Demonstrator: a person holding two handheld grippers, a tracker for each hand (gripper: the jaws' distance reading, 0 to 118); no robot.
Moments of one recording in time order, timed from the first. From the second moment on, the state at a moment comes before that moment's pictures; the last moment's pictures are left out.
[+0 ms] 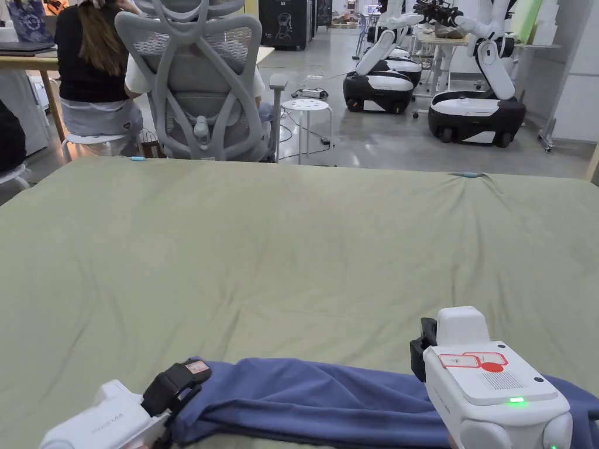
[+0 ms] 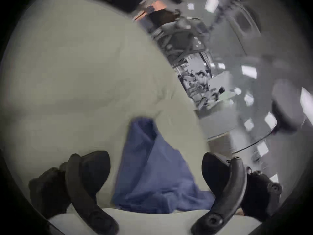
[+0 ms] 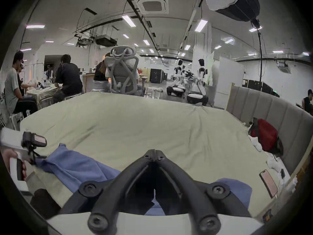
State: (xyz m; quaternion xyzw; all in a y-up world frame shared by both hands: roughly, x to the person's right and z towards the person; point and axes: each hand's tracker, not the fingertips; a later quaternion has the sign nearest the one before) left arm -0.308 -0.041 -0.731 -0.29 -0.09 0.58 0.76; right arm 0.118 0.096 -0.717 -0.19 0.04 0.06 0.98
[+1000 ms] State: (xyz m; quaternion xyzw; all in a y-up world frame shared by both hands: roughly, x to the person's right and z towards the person) left arm -0.077 0.032 -0.724 -0.23 -0.14 -0.21 0.94; right arm 0.156 0.095 -0.706 -0.20 0.02 0.05 0.98
